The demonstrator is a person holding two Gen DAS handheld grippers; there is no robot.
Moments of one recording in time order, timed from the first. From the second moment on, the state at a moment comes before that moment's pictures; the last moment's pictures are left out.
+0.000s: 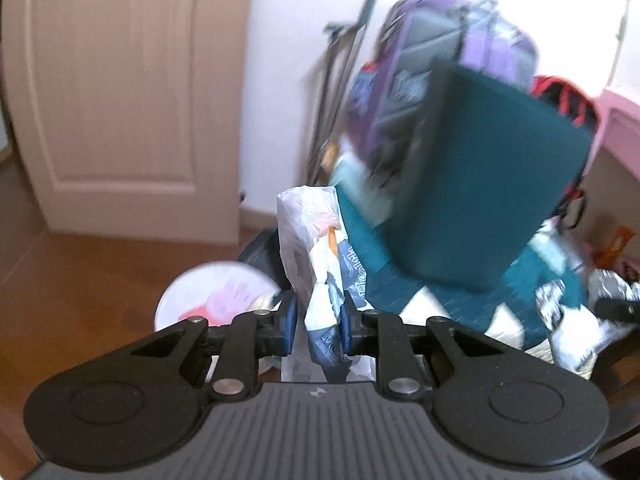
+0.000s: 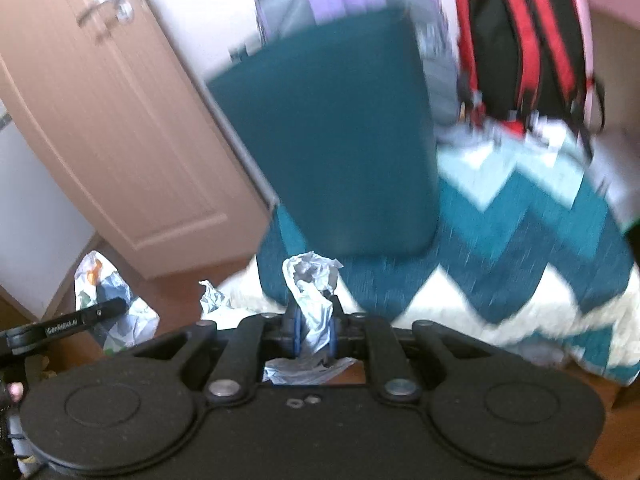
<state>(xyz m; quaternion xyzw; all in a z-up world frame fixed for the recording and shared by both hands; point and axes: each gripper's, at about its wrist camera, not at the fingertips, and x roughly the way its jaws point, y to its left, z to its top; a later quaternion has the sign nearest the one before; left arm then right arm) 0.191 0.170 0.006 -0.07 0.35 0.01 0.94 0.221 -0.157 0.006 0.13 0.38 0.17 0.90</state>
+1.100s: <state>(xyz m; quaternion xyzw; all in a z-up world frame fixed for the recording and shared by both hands) 0.369 -0.010 0.181 0.05 0.27 -0.04 0.96 0.374 -0.177 0.163 -0.04 0.24 0.14 0.96</state>
